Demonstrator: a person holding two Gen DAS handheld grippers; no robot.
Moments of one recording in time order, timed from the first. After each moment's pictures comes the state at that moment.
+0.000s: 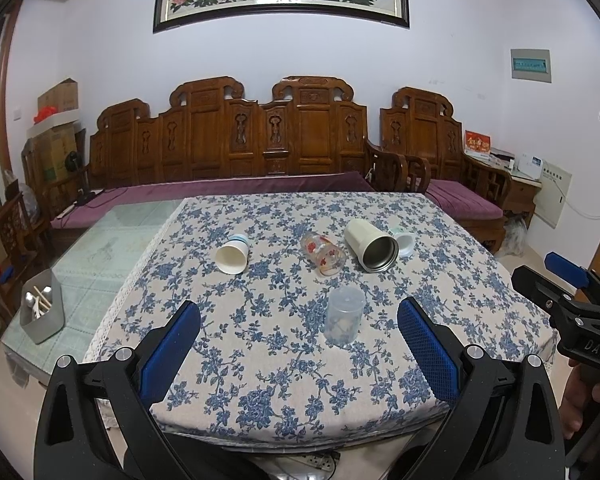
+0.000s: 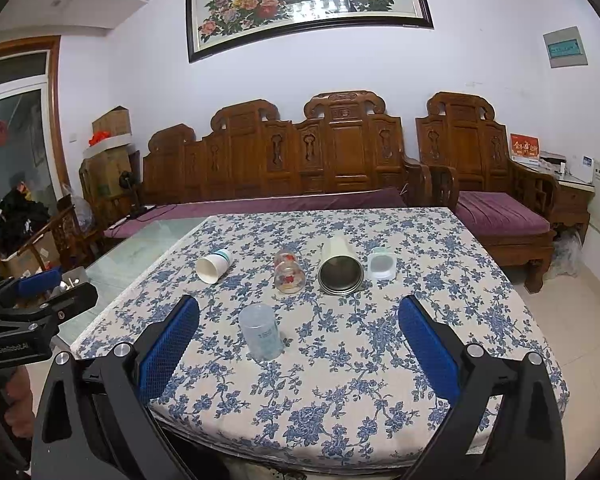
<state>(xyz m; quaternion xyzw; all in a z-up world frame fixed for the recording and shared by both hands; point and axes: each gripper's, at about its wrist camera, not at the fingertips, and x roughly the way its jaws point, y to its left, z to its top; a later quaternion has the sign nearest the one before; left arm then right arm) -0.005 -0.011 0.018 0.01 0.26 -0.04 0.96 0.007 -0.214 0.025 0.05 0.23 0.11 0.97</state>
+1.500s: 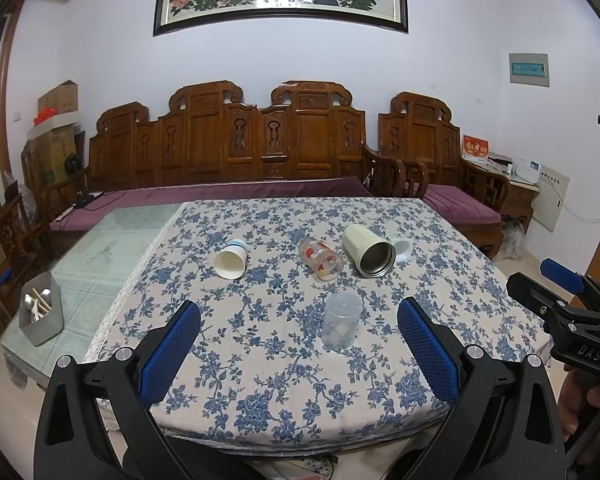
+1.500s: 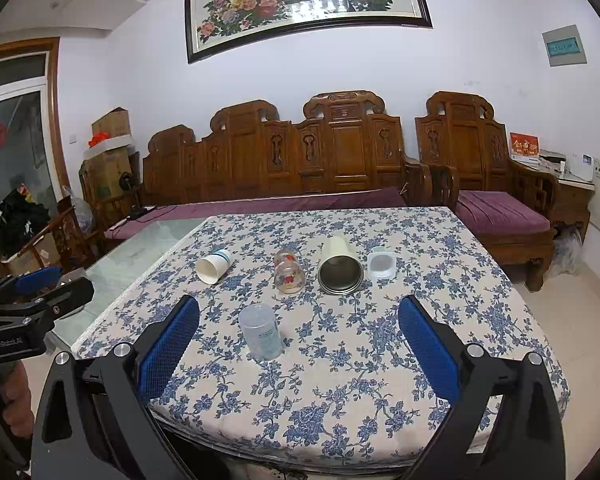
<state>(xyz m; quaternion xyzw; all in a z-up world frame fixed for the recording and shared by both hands) -0.007 -0.010 0.023 0.01 0.25 -0.04 0.97 0.007 -0.213 0.025 0.05 0.23 0.11 0.97</state>
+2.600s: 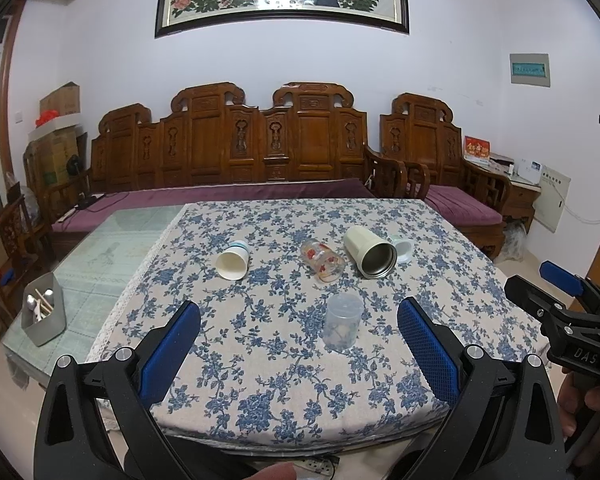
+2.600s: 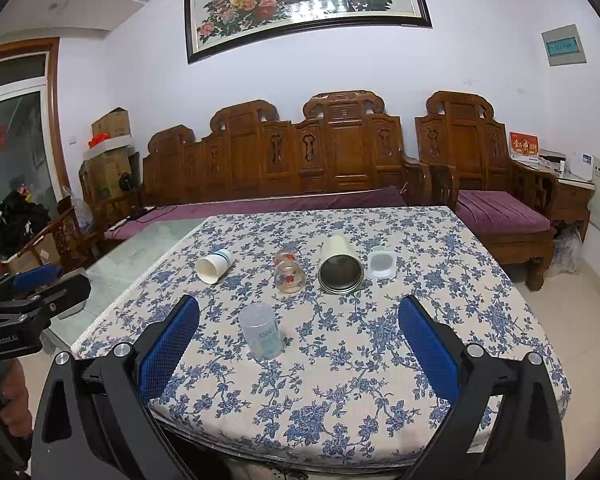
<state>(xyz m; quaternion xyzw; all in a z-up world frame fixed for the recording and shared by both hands) -0.009 -0.013 0.027 0.01 0.25 -0.04 0.97 0.006 -0.213 0.023 0.05 0.23 0.11 0.97</state>
